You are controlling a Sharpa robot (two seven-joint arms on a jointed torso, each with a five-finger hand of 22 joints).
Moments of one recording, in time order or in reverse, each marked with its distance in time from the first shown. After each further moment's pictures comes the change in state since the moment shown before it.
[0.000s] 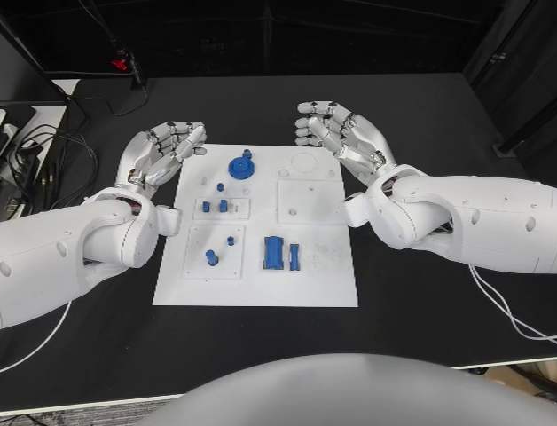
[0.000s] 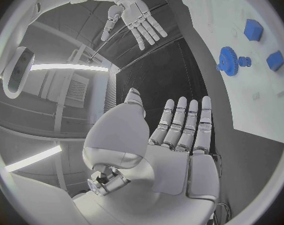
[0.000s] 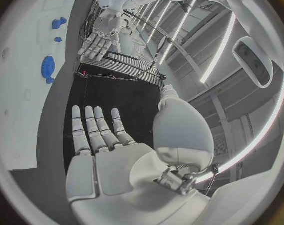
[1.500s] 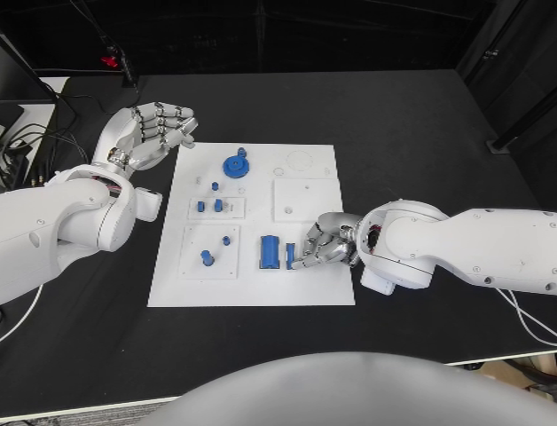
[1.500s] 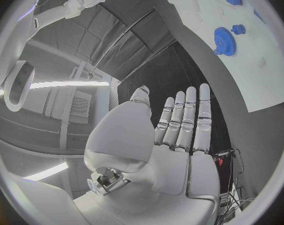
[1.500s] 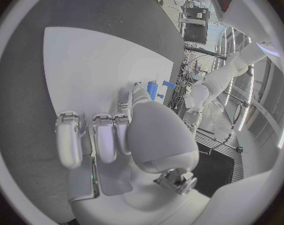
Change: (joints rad) left arm 0.080 -0.017 0.000 -0.023 -0.199 0.003 -0.103; left_hand 0.172 -0.001 0.096 0.000 0.205 0.077 0.009 -0.042 0.000 0.162 -0.043 -0.025 0.001 0.335 -0.070 -0.004 0.124 0.031 0.269 -0.036 0.070 0.103; right arm -0.044 -0.077 -0.001 0.260 -0.710 0.269 -1.244; right_hand 0.474 0.290 0.019 -0.028 0.099 0.657 -0.012 0.179 0.156 1.174 -0.208 1.176 0.695 1.201 -0.242 1.107 0.760 -0.085 1.151 -0.201 1.397 0.594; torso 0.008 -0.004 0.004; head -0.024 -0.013
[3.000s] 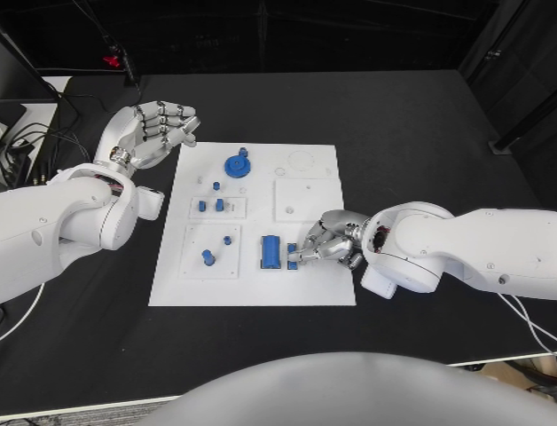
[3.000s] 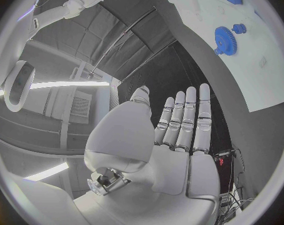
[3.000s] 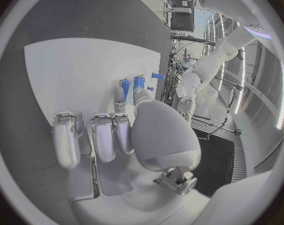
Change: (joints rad) left arm 0.001 -0.001 0.000 0.001 0.000 -0.003 0.003; left_hand 0.000 0.000 0.000 0.000 0.000 0.000 0.000 0.000 0.000 0.004 0.004 0.000 0.000 0.000 0.000 0.000 0.001 0.000 0.000 0.000 0.000 0.000; right arm 0.000 -0.034 0.000 0.034 0.120 -0.072 0.087; right_hand -0.130 -0.080 0.071 0.016 -0.032 0.034 0.046 -0.137 -0.168 -0.001 0.040 -0.007 -0.005 0.000 0.035 0.000 0.000 0.000 0.000 0.039 0.000 0.000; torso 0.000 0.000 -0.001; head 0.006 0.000
